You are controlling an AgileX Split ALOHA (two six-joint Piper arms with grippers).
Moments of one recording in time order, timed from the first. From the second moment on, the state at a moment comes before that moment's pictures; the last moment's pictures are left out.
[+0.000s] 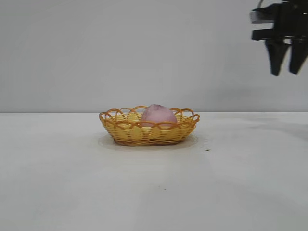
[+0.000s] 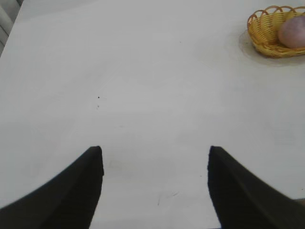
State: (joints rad) left arm 0.01 -0.02 -0.48 -0.04 1.12 0.07; right arm 0.02 2.26 -2.12 0.04 1.24 -0.17
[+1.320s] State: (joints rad) left arm 0.01 -0.02 -0.48 -0.04 1.12 0.07; right arm -0.04 1.02 -1.20 0.10 1.26 -0.20
